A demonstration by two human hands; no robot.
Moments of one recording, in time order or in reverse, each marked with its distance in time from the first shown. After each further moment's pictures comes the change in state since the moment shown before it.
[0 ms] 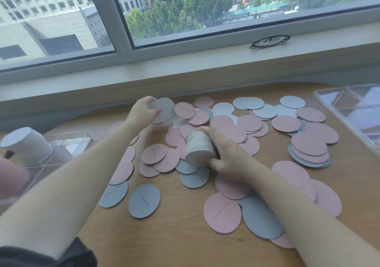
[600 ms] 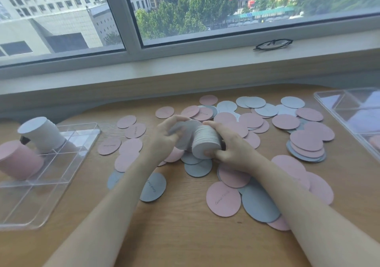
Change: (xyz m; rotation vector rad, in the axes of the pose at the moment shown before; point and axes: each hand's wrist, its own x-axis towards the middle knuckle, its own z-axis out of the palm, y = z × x) left_hand -0.135 0.038 0.016 -0.350 -0.127 0.199; right_hand -0.007 -0.004 -0.005 0.058 0.039 0.039
